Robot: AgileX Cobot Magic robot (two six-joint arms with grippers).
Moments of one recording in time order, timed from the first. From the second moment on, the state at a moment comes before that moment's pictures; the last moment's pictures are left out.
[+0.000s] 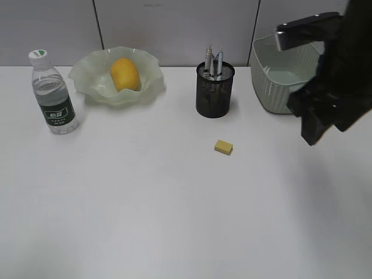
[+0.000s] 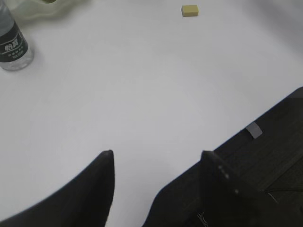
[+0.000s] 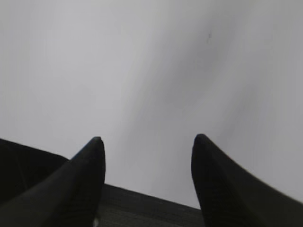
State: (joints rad) left arm -0.59 0.43 -0.53 -0.07 0.87 0.01; right arm 0.46 1.63 -1.28 -0.07 1.20 0.07
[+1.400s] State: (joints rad) left arm -0.61 1.32 -1.00 -0.07 0.55 0.01; right arm 0.46 0.32 -0.54 -0.07 1.01 0.05
